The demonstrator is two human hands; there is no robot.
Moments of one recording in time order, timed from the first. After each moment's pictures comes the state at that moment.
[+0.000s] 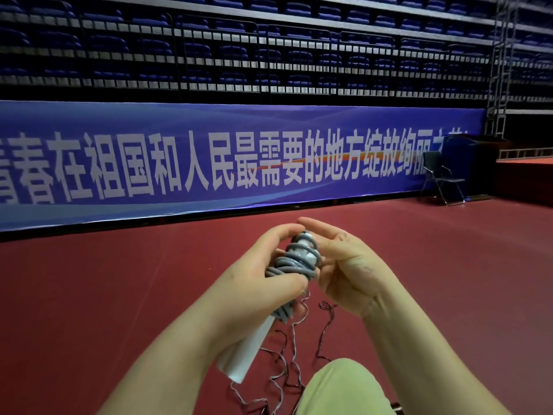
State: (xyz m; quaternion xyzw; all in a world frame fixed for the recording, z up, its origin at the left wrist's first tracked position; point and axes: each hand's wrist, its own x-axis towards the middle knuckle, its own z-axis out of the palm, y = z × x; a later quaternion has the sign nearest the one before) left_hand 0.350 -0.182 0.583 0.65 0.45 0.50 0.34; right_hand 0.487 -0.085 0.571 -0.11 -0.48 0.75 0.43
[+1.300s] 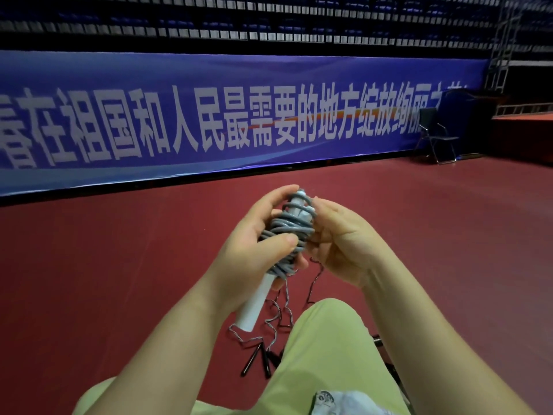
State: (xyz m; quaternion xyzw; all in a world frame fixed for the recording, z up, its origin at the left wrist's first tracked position) left_hand 0.367 -0.187 0.547 0.62 0.35 0.57 0.42; right_hand 0.504 -0.107 0.538 -0.17 -0.54 0.71 0.42
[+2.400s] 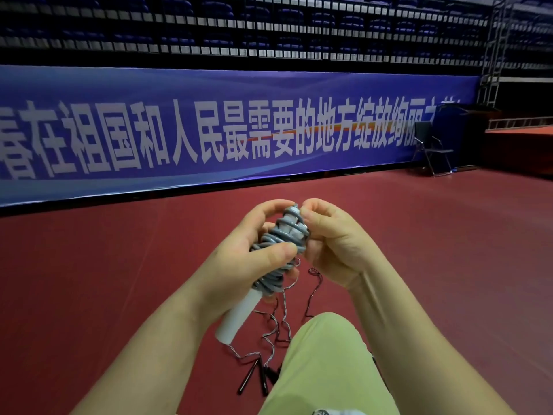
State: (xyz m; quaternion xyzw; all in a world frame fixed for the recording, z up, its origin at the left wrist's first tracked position) left_hand 0.353 -0.187 0.557 0.65 0.39 0.52 0.40; right_hand 0.499 -0.099 0.553 -0.06 -0.54 0.73 0.41
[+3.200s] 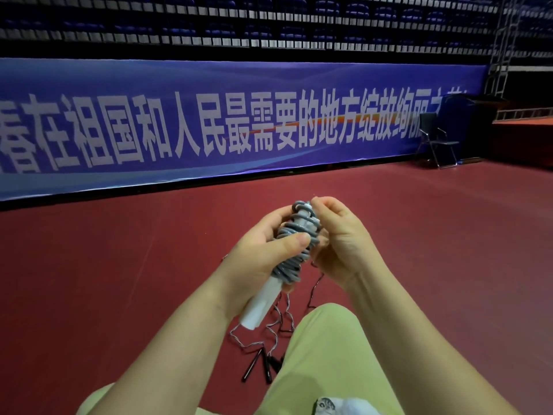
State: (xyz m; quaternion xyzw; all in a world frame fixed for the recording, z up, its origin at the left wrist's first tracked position) left_hand 0.366 -0.173 0.540 0.60 0.38 0.53 0.47; right_hand 0.491 -0.104 0.535 -0.12 -0.45 0.71 0.52
